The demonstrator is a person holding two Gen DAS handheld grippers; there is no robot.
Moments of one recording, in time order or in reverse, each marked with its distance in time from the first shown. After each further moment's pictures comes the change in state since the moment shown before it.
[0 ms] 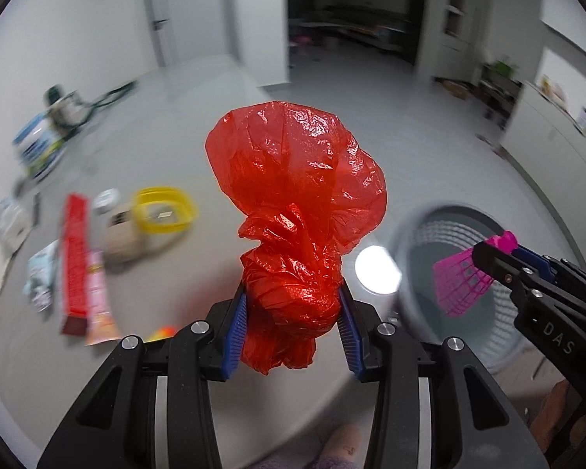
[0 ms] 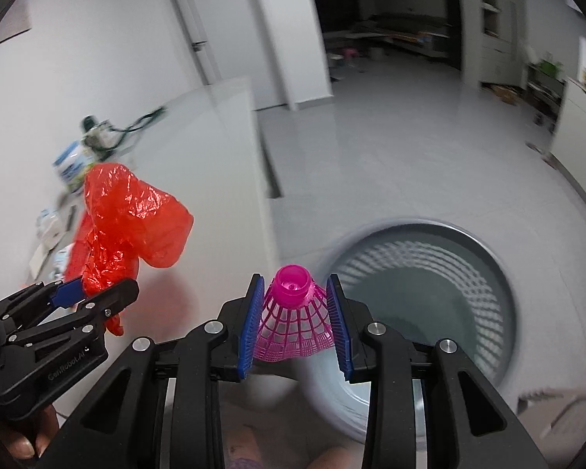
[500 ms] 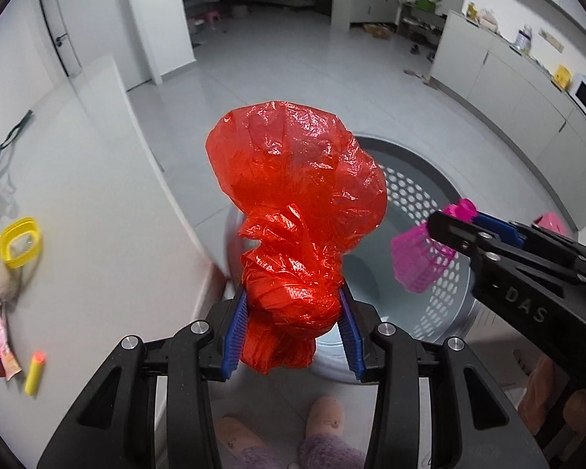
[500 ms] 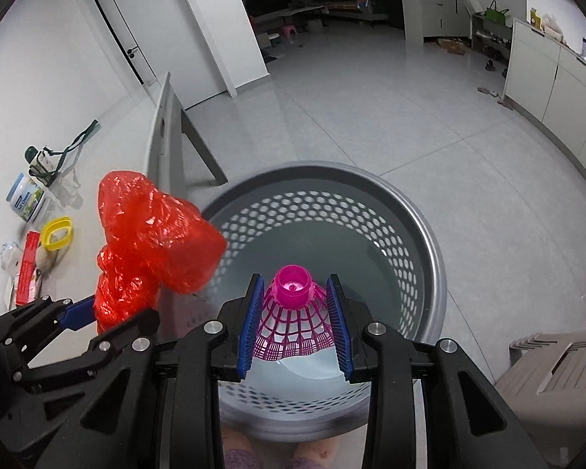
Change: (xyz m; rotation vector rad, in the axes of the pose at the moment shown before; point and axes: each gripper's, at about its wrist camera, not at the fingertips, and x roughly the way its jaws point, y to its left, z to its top) left arm 0.060 -0.130 -0.012 0.235 0.134 -0.168; right arm 0.017 -0.119 -0.031 0.168 0.072 -0.089
